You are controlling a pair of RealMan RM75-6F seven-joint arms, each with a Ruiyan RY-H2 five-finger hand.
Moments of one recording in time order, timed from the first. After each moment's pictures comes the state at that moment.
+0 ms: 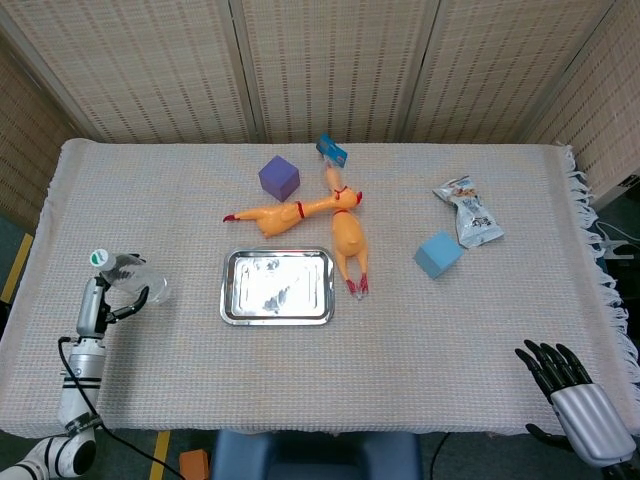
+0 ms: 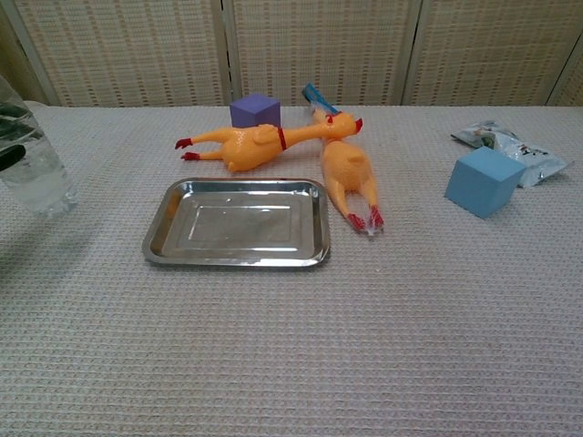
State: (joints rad) left arm -0.36 -1.59 -0.21 -1.13 1.40 1.28 -0.94; right arm -0.04 -0.99 -0.16 -1.67 -1.80 1.51 -0.03
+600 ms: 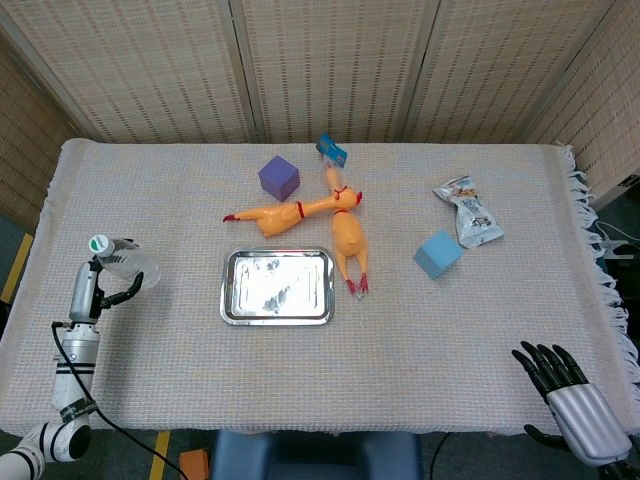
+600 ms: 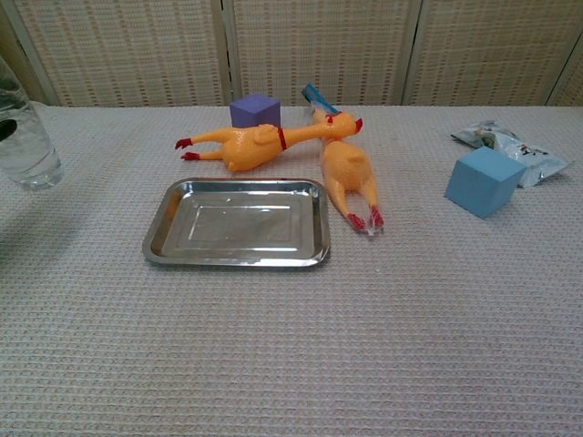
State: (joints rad) left arm -0.42 -1.58 -0.28 -1.06 1.37 1.29 -0.86; right arm -0.03 -1.00 -0.16 -1.67 -1.79 1.49 -0.05
